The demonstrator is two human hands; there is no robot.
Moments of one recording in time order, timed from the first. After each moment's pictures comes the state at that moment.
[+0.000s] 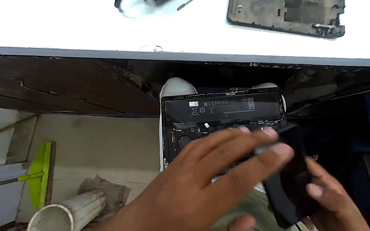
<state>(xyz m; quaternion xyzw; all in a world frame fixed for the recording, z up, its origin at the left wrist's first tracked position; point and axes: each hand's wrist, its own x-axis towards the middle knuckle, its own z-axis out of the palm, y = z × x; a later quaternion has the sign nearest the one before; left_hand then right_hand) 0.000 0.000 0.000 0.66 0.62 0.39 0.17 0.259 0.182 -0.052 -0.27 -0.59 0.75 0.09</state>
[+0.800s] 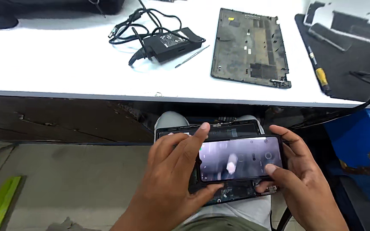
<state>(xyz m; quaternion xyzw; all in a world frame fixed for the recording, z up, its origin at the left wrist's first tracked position) -0.025 0.020 -0.019 0.57 0.75 0.33 -0.05 0.172 0.203 -0.008 -0.31 -0.60 0.70 0.23</state>
